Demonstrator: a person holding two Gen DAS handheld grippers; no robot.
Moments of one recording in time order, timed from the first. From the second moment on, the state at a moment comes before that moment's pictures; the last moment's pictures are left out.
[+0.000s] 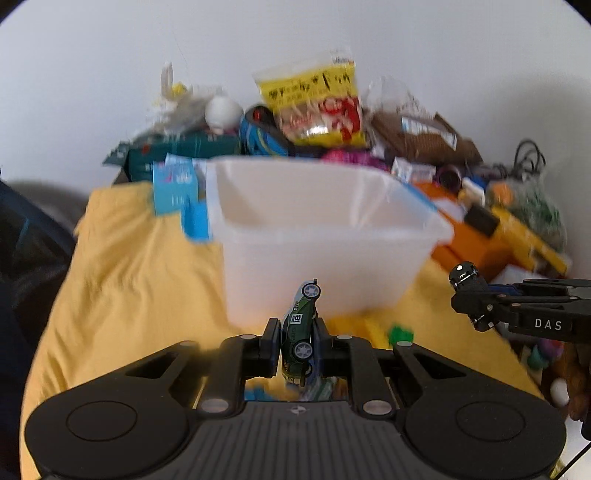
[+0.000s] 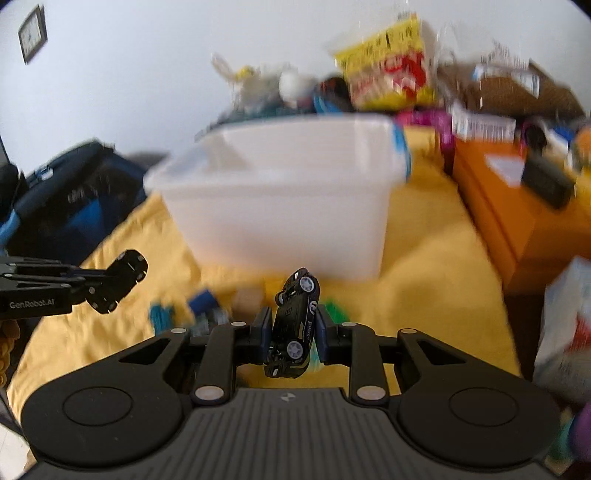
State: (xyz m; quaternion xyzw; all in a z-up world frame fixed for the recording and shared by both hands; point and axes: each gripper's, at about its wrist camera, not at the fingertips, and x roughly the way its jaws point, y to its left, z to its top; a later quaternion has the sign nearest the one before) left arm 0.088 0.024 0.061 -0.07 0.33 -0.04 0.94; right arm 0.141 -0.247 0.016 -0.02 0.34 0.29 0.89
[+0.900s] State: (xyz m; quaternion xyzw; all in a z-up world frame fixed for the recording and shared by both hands) left arm 0.223 0.045 0.093 -0.07 0.37 -0.01 0.93; right arm 0.283 -0.211 0.048 -0.01 0.37 0.27 0.89
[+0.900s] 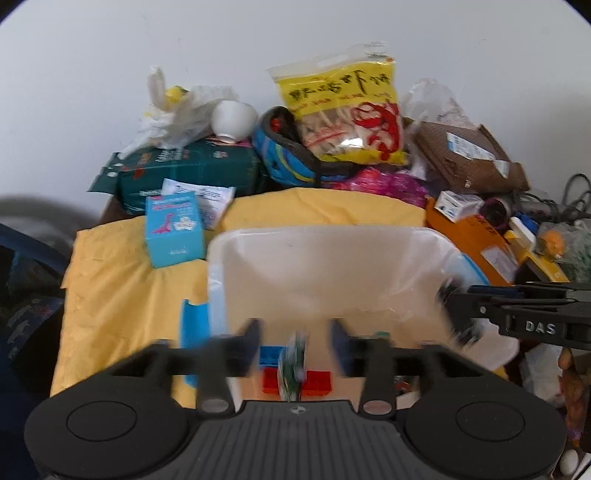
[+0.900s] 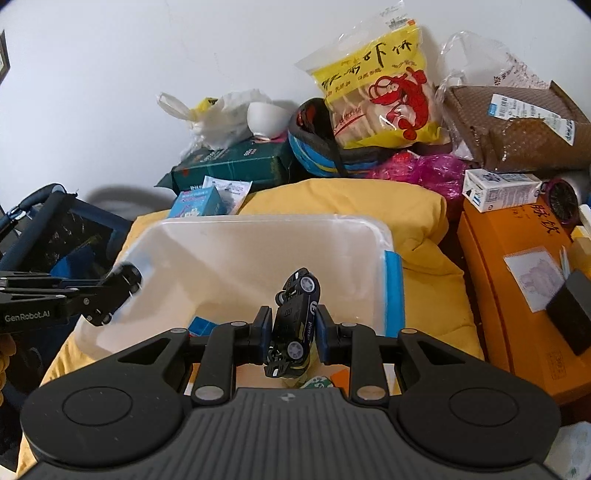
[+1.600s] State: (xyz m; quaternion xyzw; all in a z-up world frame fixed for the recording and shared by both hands) left arm 0.041 0.038 -0.003 -0.09 0.40 -0.01 0.91; right arm 0.086 -0.225 -0.023 -0.10 0.39 0.38 0.83
